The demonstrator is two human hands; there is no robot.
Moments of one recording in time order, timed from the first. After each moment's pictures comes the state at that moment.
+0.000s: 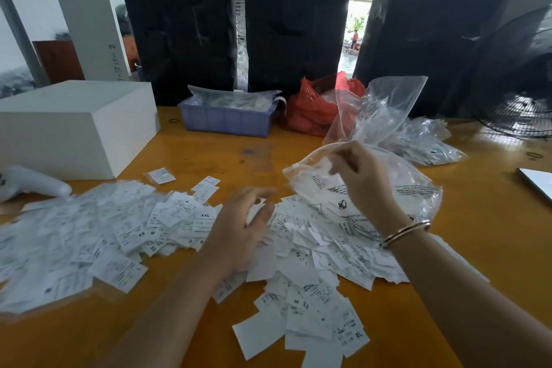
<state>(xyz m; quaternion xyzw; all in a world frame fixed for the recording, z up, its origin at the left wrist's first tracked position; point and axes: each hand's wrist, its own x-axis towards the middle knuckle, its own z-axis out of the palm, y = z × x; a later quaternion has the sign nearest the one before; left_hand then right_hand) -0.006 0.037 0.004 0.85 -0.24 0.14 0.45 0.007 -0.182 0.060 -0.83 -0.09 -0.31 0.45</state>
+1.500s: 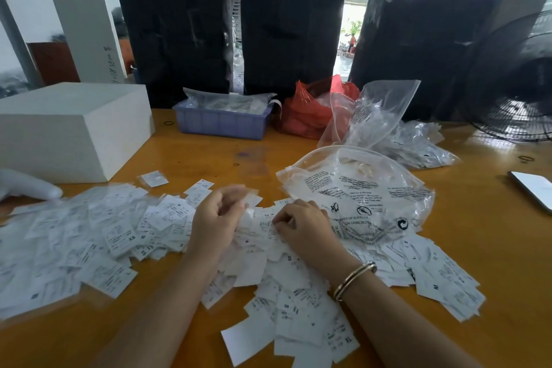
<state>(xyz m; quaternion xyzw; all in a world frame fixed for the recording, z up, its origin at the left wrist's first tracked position) -0.003 0.035 0.005 0.75 -0.03 0.14 0.64 -0.007 -0.128 0.007 -0.95 -0.09 -0.11 0.26</state>
